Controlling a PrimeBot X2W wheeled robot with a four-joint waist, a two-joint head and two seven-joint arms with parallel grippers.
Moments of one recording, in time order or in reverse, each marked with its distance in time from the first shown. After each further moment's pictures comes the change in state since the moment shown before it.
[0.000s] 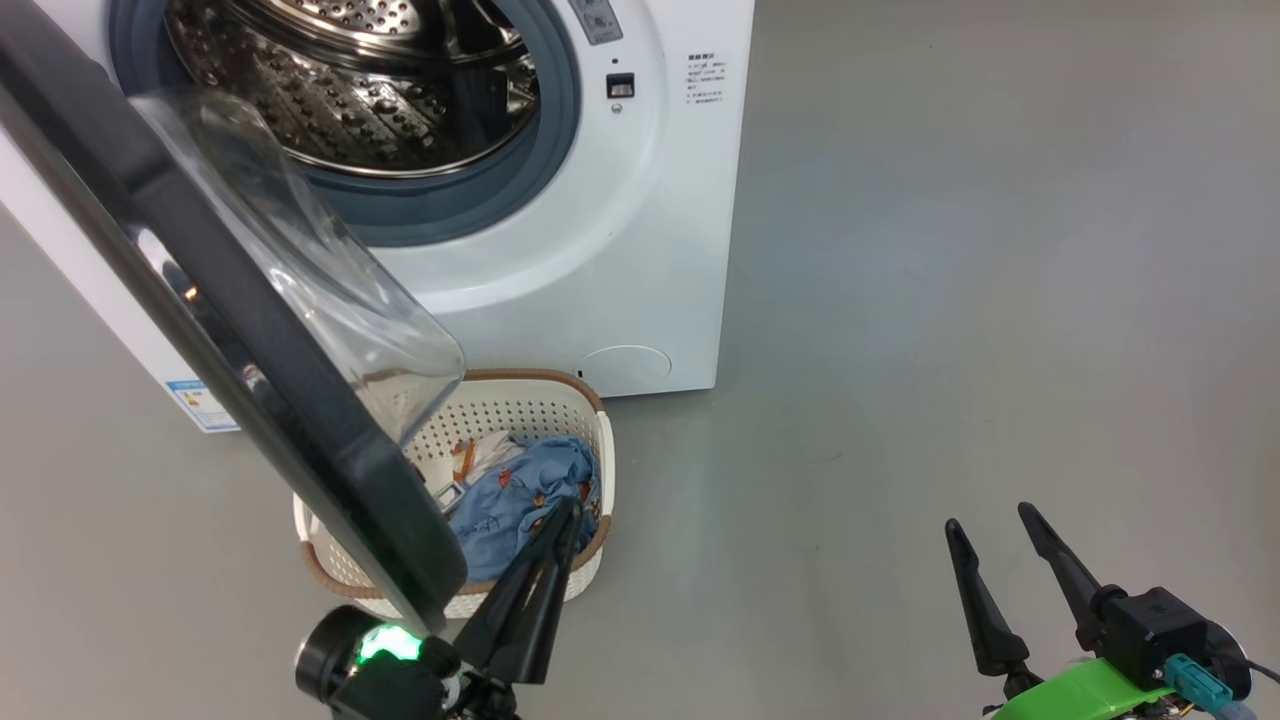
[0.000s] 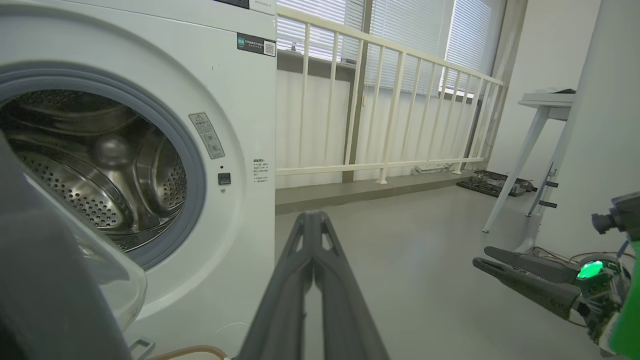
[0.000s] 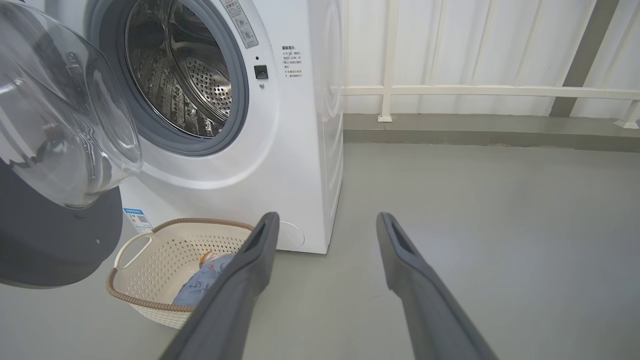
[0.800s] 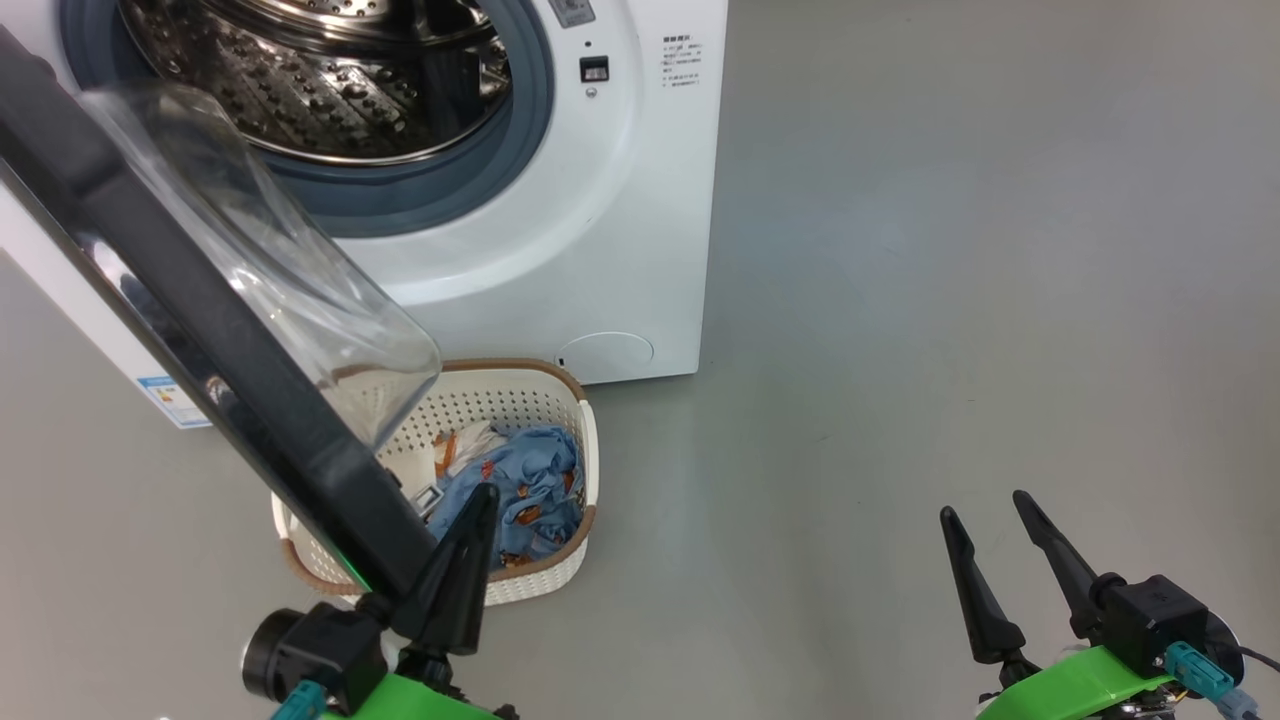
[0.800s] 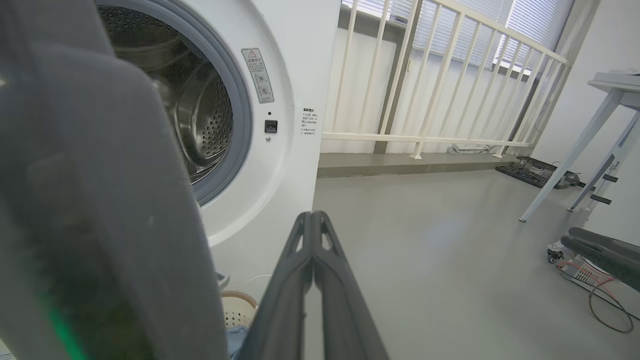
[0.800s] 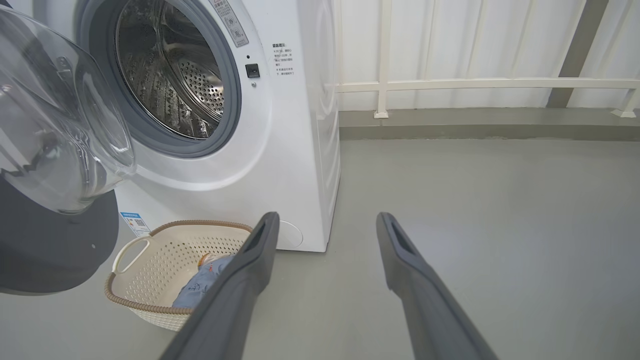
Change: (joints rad) left arm -0.063 -0.002 0.104 0.207 -0.077 0.000 0.001; right arm -0.021 -0.010 0.017 0.006 0.034 0.000 0.000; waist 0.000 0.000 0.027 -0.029
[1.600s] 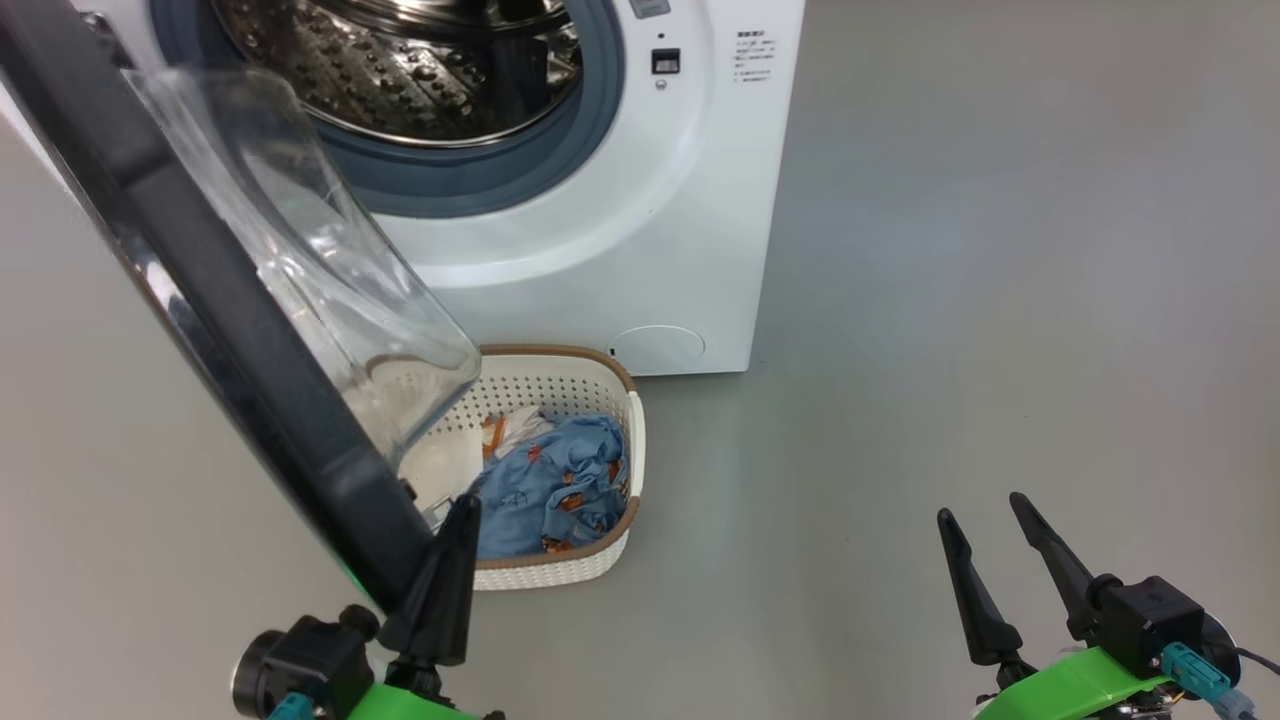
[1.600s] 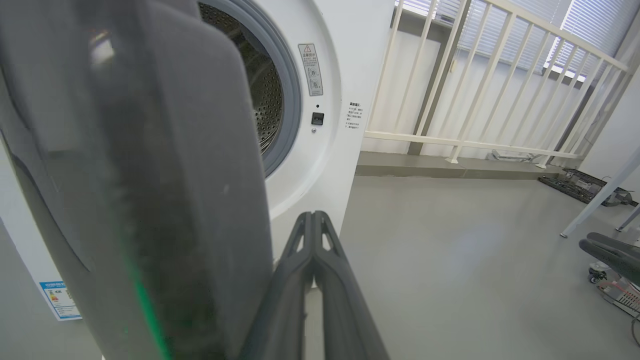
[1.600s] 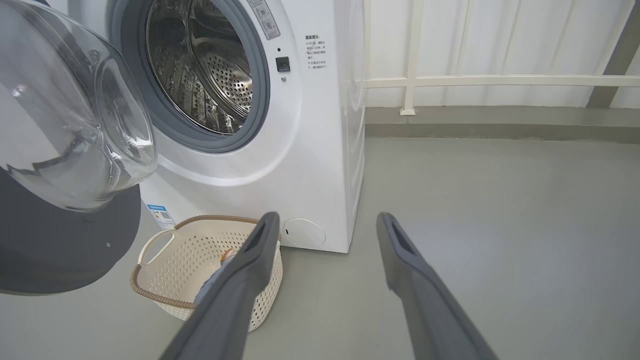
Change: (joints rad) left arm 0.023 -0.021 0.043 0.019 -0.005 0.028 0.000; right arm 0.000 0.003 0.002 0.005 0.001 0.000 0.000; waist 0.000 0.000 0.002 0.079
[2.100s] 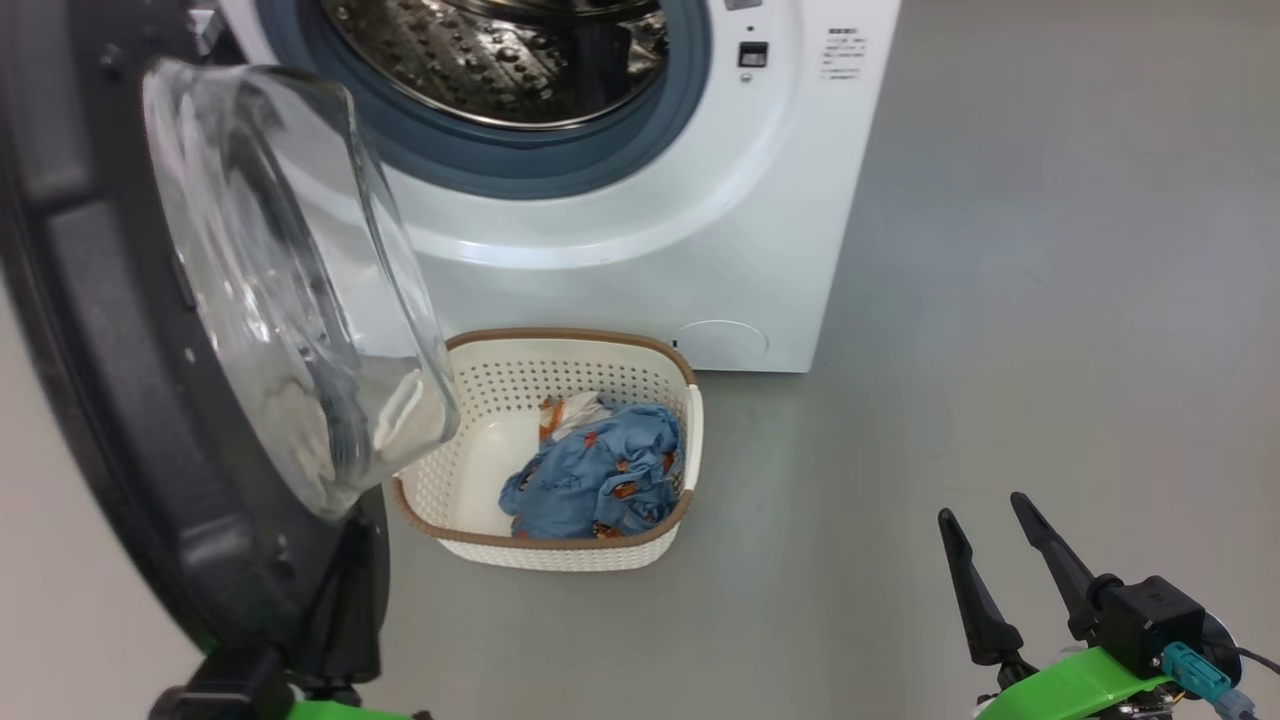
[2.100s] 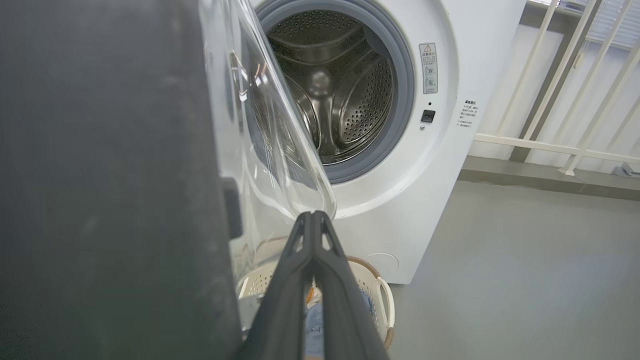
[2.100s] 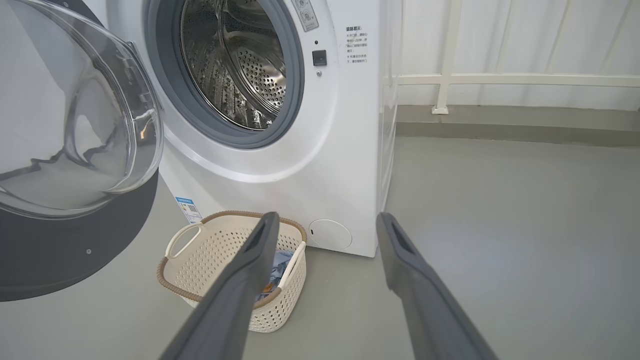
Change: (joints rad) left arm 0.061 0.000 0.113 -0.026 0.017 0.098 0.000; right arm 0.000 -0.002 0.000 0.000 0.000 0.000 0.000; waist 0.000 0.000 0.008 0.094
